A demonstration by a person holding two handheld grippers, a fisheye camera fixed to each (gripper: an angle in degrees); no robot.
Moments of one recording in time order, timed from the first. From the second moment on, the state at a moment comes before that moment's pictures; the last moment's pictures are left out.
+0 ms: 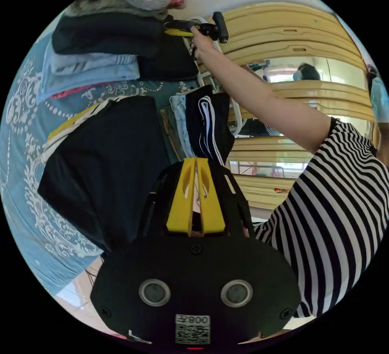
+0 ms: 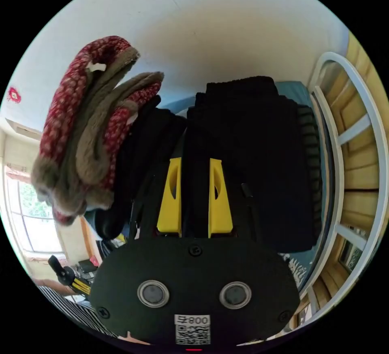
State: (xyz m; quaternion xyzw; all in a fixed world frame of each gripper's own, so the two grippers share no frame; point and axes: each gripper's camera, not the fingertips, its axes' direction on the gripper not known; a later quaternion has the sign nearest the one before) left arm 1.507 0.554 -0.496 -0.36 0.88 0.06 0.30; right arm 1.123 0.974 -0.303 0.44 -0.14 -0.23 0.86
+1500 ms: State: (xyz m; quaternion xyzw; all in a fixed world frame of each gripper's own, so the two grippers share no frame) left arm 1.017 0.174 -0.504 -0.14 0.95 -0.07 0.28; right arm 0.705 1.509 -0.082 0.76 -0.26 -0.38 0.45
